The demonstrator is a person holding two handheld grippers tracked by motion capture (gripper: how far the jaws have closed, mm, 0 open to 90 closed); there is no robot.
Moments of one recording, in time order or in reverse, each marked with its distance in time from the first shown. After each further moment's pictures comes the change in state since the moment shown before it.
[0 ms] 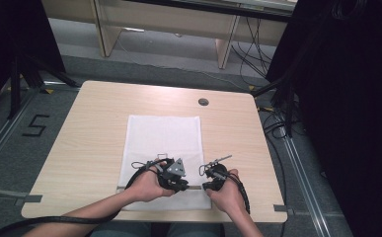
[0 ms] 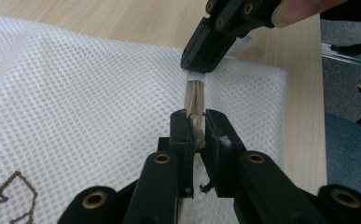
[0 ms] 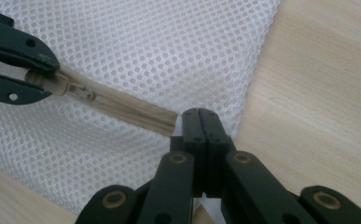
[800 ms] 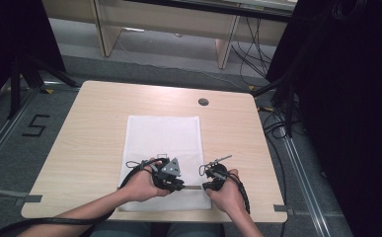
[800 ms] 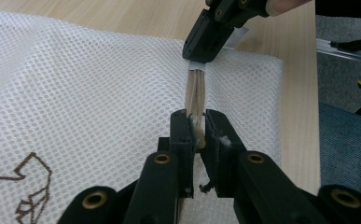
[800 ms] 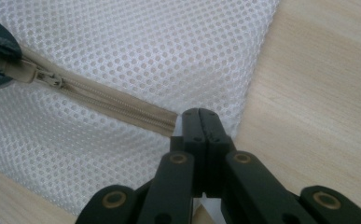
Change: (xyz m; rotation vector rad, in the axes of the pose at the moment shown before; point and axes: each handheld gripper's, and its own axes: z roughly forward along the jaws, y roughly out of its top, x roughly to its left) left arm 0.002 -0.006 -0.013 0.009 -0.001 0.008; right arm 0.000 0.000 0.000 -0.001 0.002 0.000
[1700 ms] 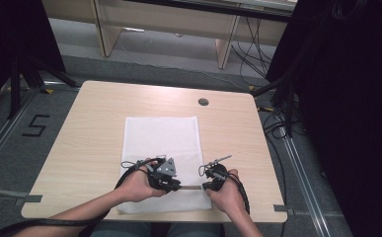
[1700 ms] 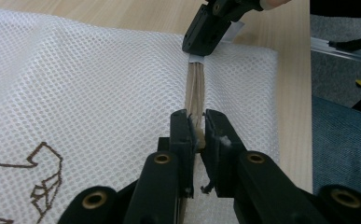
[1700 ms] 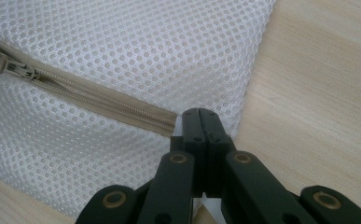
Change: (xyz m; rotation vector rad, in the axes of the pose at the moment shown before) left arm 0.000 -0.006 -0.010 -0.007 0.000 -0.003; right arm -0.001 -0.001 0.002 -0.011 -0.017 -0.030
